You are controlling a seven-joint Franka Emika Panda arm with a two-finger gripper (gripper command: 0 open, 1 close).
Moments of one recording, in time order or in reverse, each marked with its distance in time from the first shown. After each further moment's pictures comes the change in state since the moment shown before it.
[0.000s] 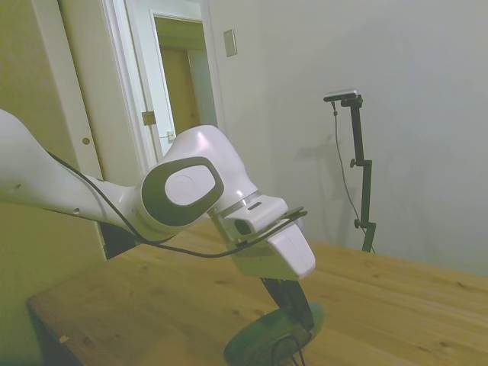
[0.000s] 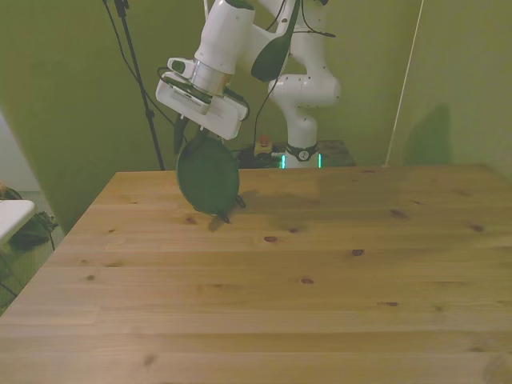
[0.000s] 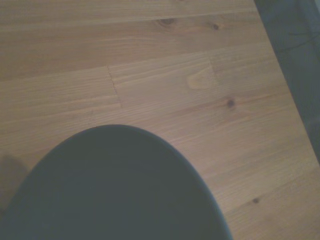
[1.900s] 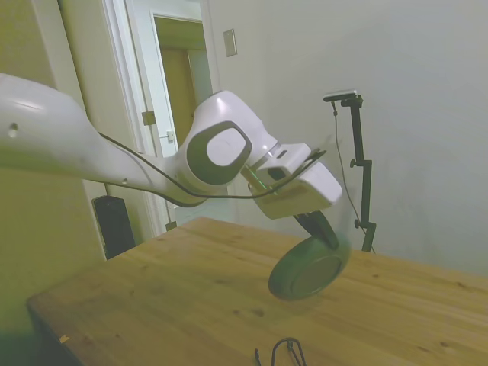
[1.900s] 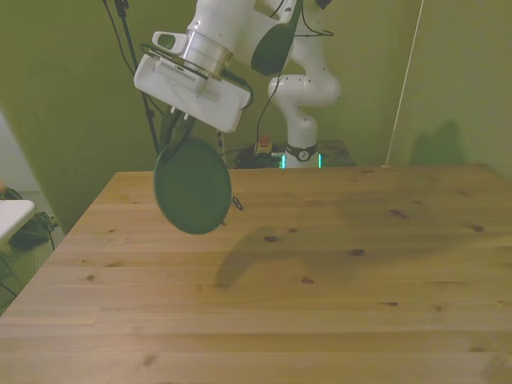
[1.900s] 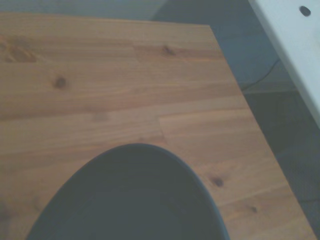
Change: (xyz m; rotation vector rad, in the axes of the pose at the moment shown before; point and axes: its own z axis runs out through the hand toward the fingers) arm 0.059 -0.116 -0.037 0.246 0.162 0.006
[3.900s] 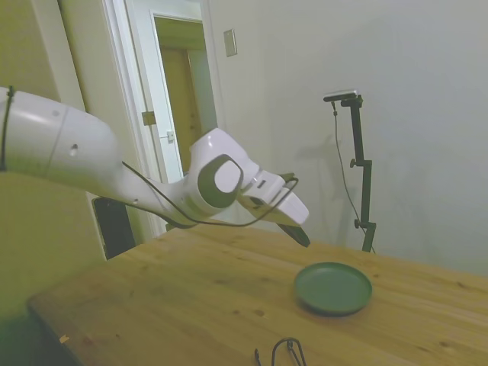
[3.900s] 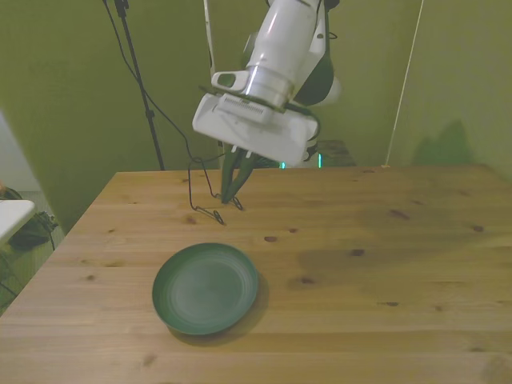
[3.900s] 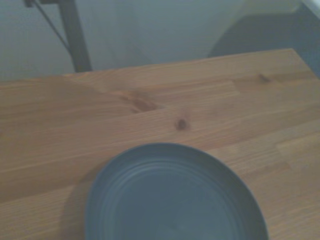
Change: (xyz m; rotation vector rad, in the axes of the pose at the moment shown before) arm -0.084 -0.081 -0.027 0.148 -0.024 0.099
